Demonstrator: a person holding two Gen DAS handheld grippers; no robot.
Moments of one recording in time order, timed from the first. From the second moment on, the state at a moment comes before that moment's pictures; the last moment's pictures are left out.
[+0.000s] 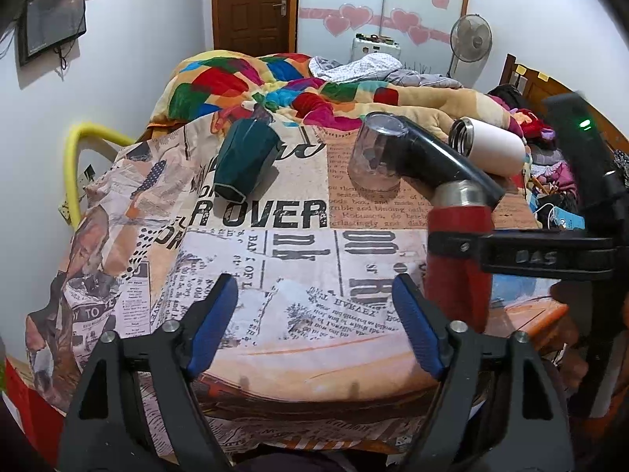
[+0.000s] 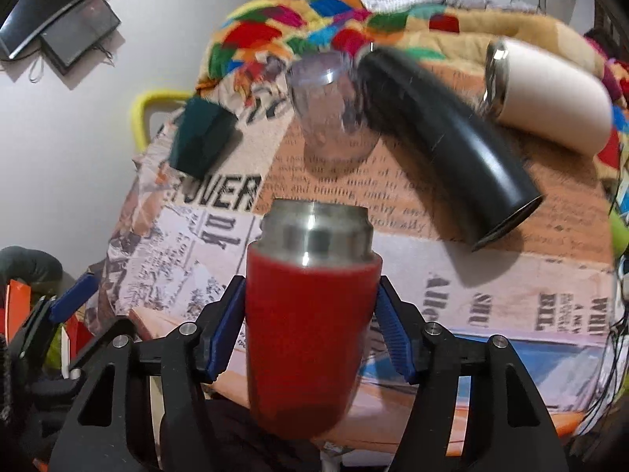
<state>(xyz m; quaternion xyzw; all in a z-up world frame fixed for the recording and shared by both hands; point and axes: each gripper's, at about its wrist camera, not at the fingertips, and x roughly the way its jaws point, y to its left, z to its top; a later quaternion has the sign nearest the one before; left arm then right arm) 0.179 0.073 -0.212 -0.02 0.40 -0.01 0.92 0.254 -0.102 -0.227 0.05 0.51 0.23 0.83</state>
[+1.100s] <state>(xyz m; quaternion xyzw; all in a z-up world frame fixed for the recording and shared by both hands) 0.194 0.061 -0.214 -0.03 0.41 -0.01 0.91 0.270 -0.083 -0.207 -0.05 0.46 0.23 0.86</state>
